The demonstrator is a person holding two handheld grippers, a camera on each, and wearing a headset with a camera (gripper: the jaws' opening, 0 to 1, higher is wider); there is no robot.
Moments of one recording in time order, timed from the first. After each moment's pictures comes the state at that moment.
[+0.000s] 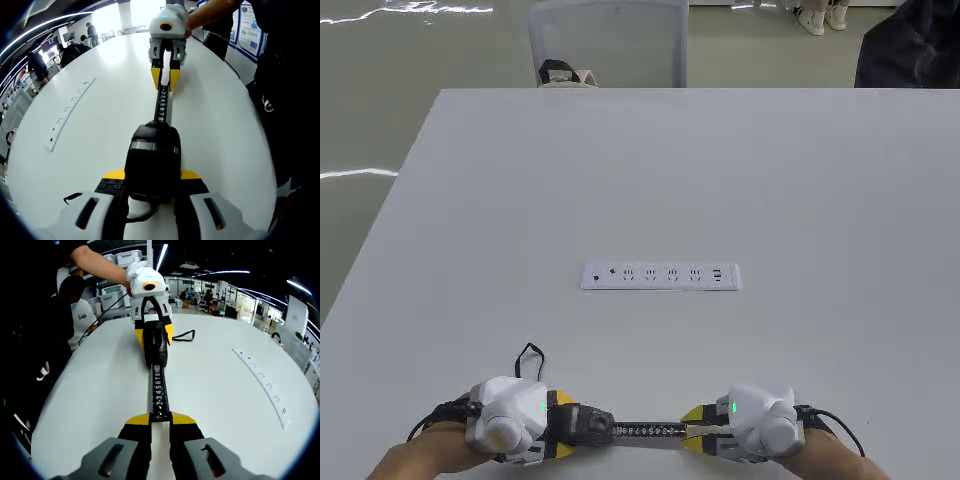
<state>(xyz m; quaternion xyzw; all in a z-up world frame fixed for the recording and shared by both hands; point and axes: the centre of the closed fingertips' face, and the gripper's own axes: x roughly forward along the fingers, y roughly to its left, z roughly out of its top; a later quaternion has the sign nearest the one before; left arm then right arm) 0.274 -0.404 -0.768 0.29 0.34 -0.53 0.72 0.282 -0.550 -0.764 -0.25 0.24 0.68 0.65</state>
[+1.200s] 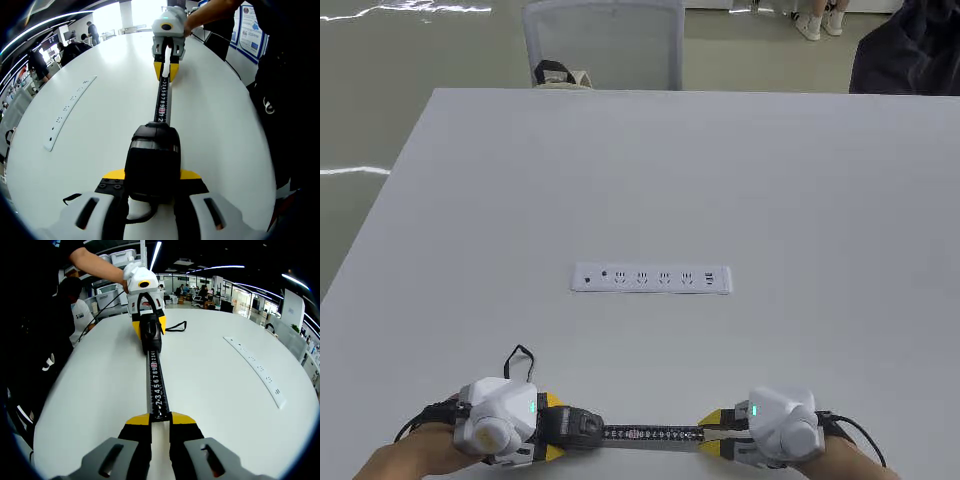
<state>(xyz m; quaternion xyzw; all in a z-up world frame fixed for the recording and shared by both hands) 0.276 -0.405 -0.770 0.29 0.35 -0.53 0.72 0.290 -0.593 -0.769 -0.25 0.26 0.67 0.66</state>
